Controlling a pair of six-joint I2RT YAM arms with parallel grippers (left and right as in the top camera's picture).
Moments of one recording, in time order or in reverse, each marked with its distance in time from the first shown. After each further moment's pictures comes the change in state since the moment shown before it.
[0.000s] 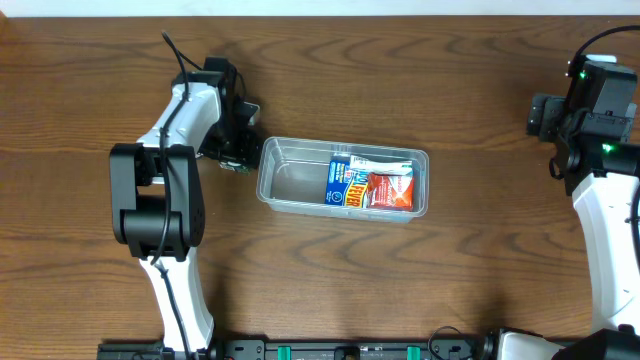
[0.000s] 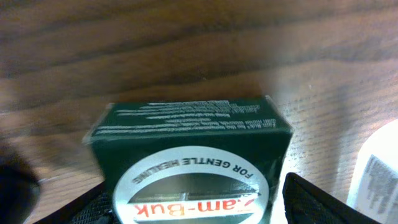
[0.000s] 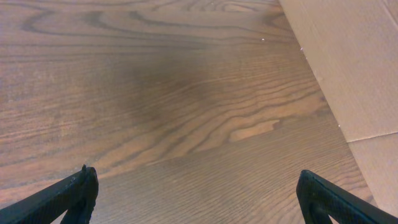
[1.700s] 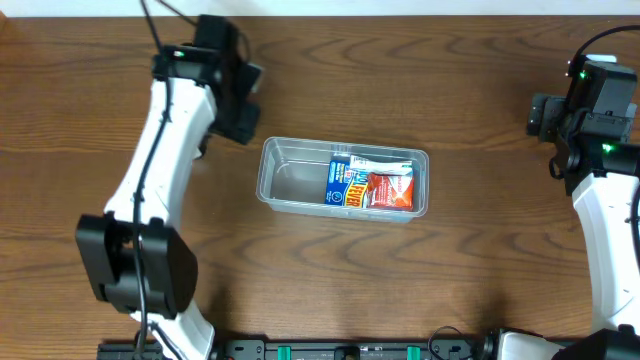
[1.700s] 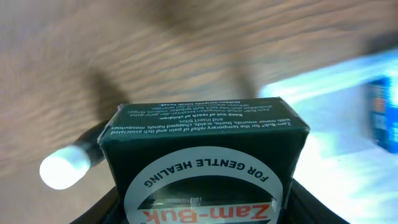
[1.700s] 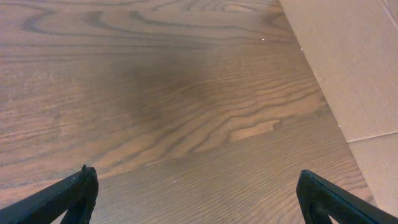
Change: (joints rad) left arm -0.133 -0.329 0.137 -0.185 -0.105 0.004; right arm 0.000 0.000 0.000 0.000 0.000 0.000
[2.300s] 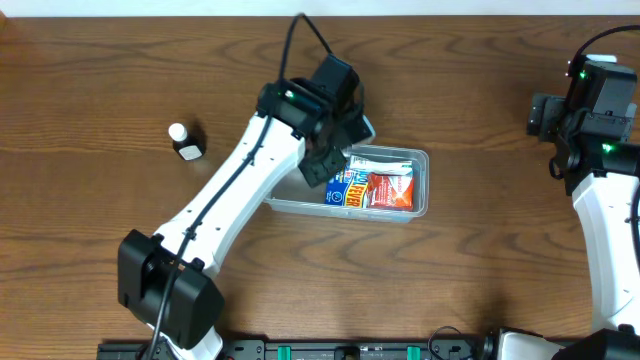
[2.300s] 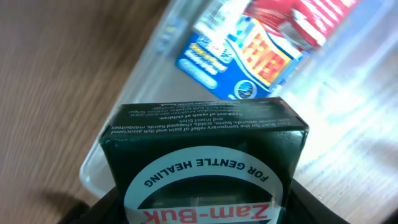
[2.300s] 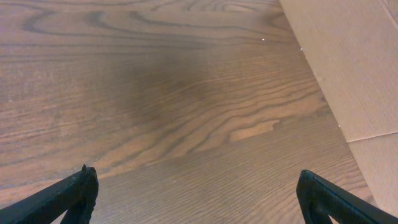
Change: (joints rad) left arm -0.383 -0.034 -0.038 -0.037 0.044 0.269; right arm 0.000 0.000 0.000 0.000 0.000 0.000
